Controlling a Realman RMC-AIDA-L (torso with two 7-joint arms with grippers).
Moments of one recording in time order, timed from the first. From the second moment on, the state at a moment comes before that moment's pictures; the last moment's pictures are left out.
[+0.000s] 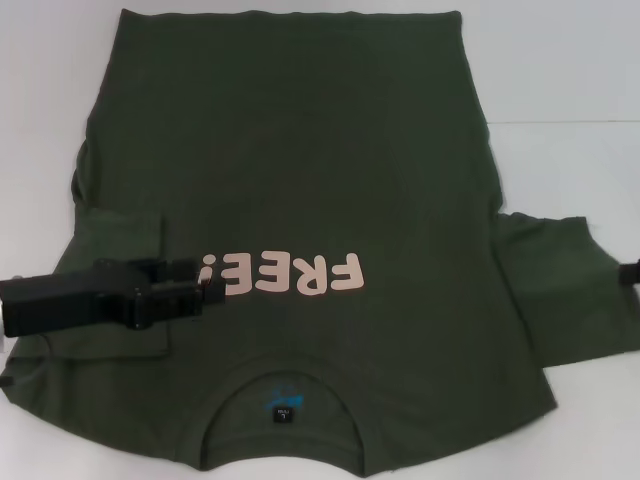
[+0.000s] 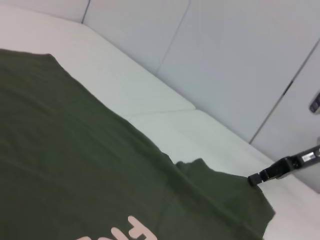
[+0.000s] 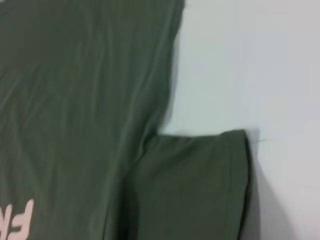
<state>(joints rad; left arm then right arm) -0.37 -2.17 0.68 1.06 2.05 1.63 -1.85 0.58 1.89 -0.63 -0.64 -2.40 -1.26 2.36</state>
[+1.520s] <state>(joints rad) -0.33 -2.16 0.48 1.05 1.85 1.67 -1.89 0.76 1.96 -0.62 -0.54 -2.25 -1.34 2.44</state>
